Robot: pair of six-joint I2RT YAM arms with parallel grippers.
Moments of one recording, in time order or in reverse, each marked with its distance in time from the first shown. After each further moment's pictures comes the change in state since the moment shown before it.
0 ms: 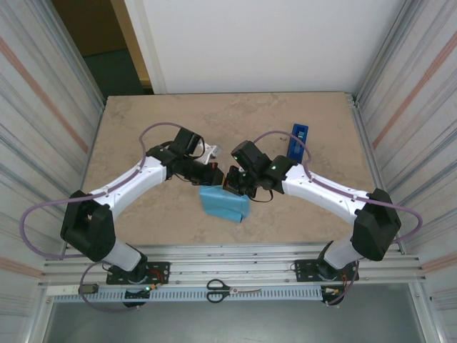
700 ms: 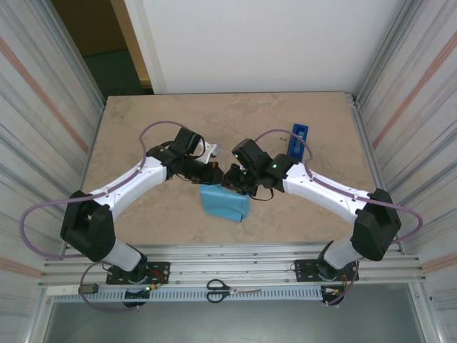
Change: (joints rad) left arm -0.006 0.002 -0.002 0.023 -0.042 0.014; right arm -0.008 -0.002 0.017 -0.013 0.014 0.003
